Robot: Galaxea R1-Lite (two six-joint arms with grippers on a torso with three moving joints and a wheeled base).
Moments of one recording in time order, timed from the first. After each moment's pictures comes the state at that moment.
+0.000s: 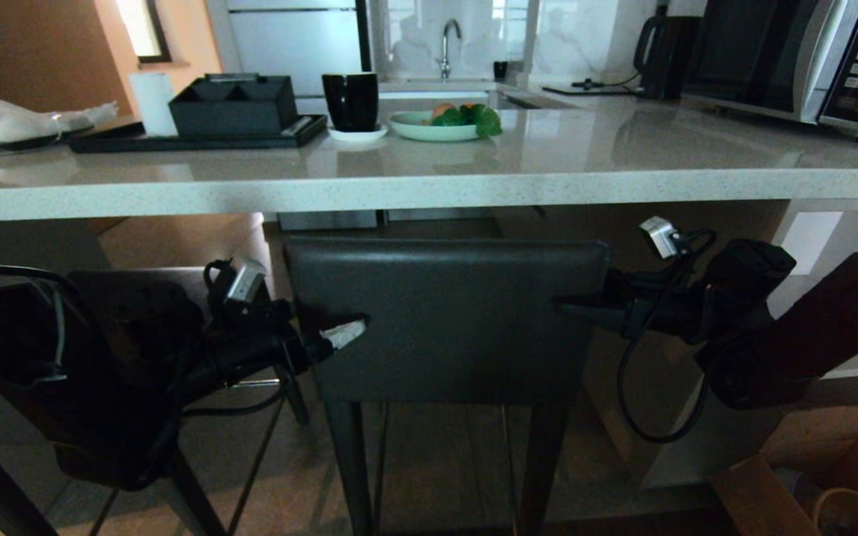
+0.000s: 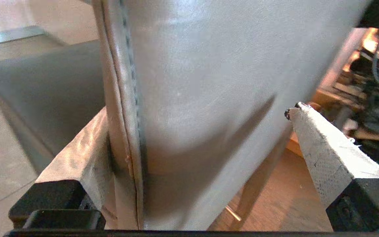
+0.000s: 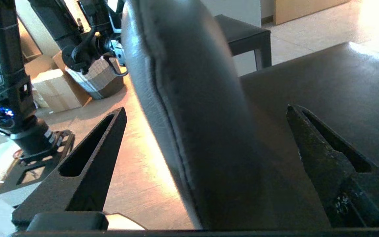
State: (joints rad) left arm -0.20 2.07 -0.63 -1.52 -0.76 -0.15; right arm 0.11 2.21 -0.97 -1.52 1.25 0.42
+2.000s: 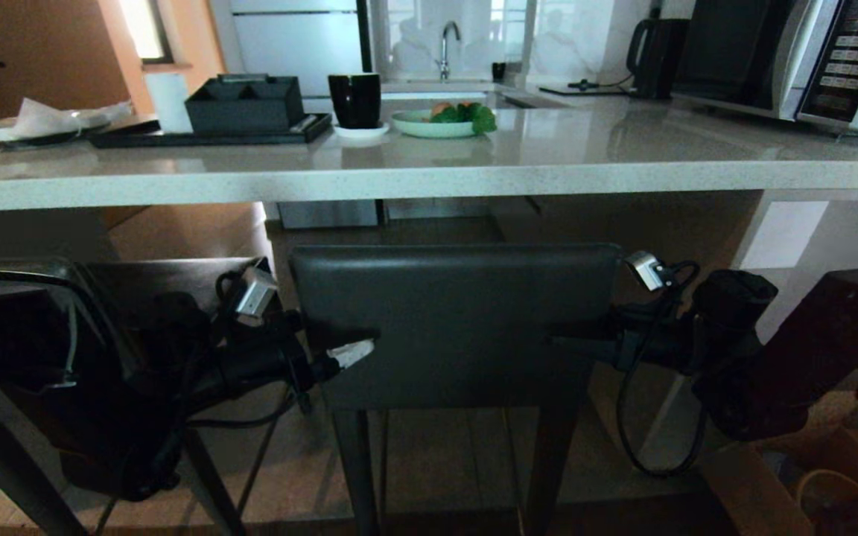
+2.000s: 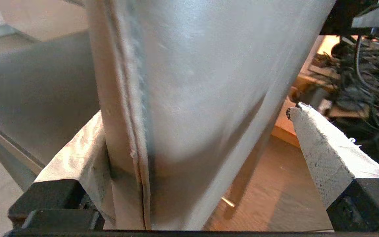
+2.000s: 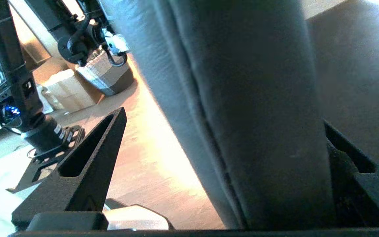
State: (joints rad) left arm -0.22 2.09 -0.60 -1.52 -0.80 -0.11; right arm 0.14 2.24 -0.85 -1.52 1.24 0.38
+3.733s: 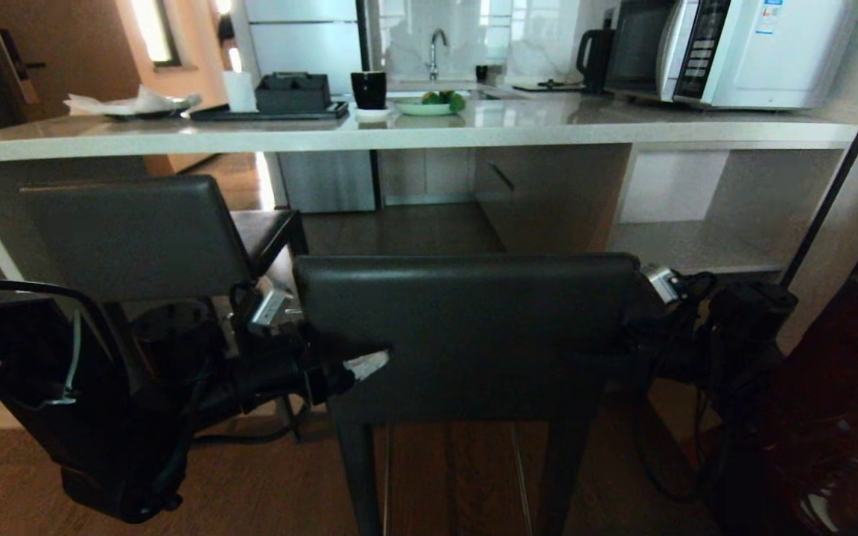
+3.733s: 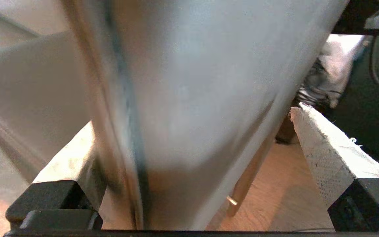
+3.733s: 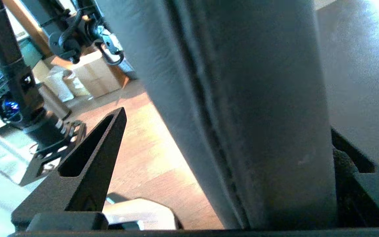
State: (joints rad) left arm -0.31 2.06 -0.55 -1.52 -0.71 -0.10; right arm 0.14 2.19 -0.73 -1.52 1.24 0.34
